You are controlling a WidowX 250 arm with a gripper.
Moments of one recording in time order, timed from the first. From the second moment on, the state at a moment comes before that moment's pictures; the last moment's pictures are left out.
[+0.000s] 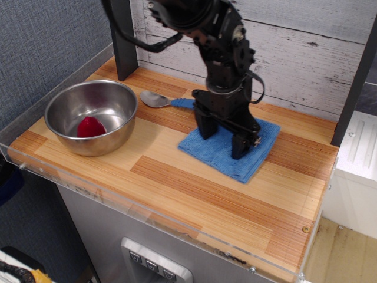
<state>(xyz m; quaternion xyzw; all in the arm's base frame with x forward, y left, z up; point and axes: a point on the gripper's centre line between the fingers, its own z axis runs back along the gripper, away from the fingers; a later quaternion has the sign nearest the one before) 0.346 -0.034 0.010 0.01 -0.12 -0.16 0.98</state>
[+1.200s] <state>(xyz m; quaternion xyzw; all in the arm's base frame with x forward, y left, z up) 0.386 -0.093 0.012 -0.03 -0.11 -0.23 0.97</state>
